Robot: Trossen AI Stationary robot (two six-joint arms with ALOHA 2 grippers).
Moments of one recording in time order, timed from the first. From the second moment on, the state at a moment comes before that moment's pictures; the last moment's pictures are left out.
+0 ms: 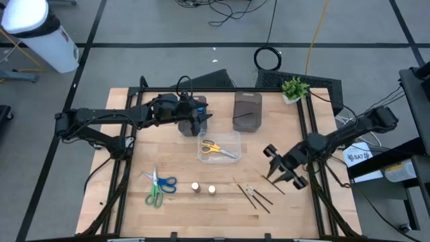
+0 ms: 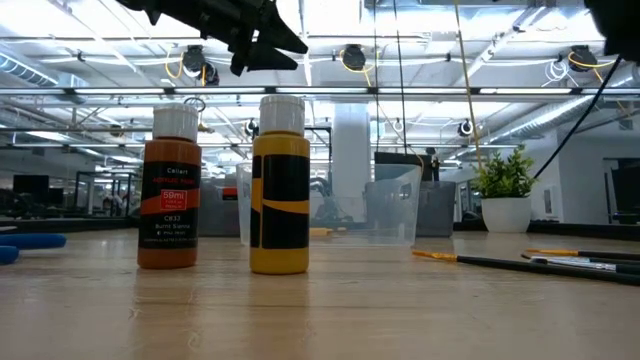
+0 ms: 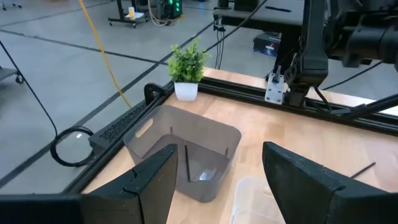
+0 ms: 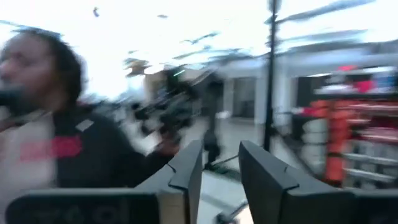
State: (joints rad) left arm 0.21 1.28 0.94 0.08 -0.10 -0.07; right arm 0.34 0.99 0.31 1.04 -0.33 0.09
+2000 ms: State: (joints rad) left arm 0.21 1.28 0.94 0.05 -0.10 -0.06; right arm 0.46 1.42 0.63 -0.43 0.31 0.71
